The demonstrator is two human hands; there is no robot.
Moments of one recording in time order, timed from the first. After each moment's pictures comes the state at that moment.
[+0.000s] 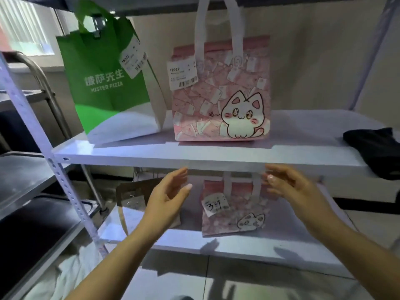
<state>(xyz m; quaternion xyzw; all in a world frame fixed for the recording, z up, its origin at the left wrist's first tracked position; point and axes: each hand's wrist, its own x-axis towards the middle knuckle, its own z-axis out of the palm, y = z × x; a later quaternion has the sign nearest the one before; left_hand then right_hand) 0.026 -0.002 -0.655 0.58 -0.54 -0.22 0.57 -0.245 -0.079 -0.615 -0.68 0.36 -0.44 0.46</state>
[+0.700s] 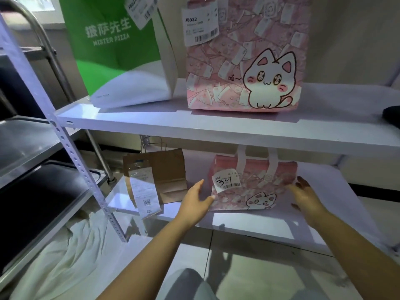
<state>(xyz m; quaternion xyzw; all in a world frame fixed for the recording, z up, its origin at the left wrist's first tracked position) 0.006 -0.038 -0.765 0.73 -0.45 -0.31 0.40 -0.245 -0.165 -0.750 -0.50 0.58 -0.38 0.52</state>
